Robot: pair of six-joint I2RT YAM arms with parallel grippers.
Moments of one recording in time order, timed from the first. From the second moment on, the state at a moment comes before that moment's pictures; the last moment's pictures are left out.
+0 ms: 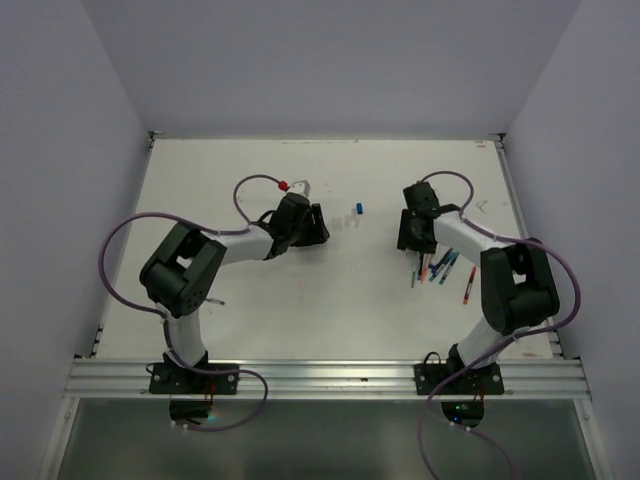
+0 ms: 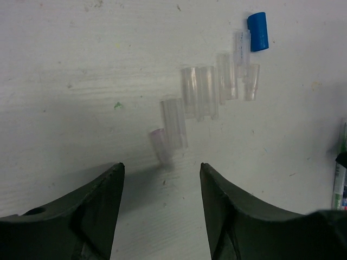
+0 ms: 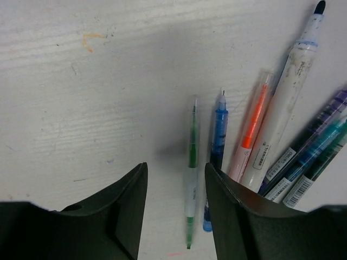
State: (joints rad) left arm -0.61 1.89 1.04 0.14 -0.04 -0.65; right arm 0.27 1.68 1.01 -0.50 0.22 0.42
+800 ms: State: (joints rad) left arm -0.42 1.28 0.67 -0.74 -0.47 -1.17; right arm 0.50 1.47 1.01 -0.50 0.20 0.41
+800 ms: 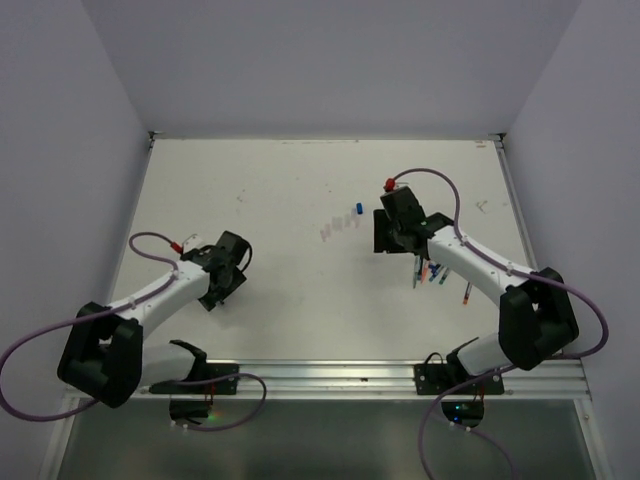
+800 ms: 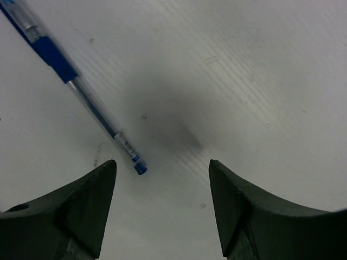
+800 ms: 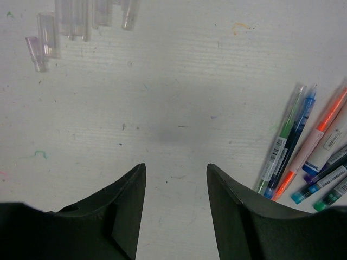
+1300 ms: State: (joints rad) left arm -0.36 1.22 0.60 -0.75 -0.50 -1.24; right arm 0.54 1.41 0.96 -0.50 0.17 0.42
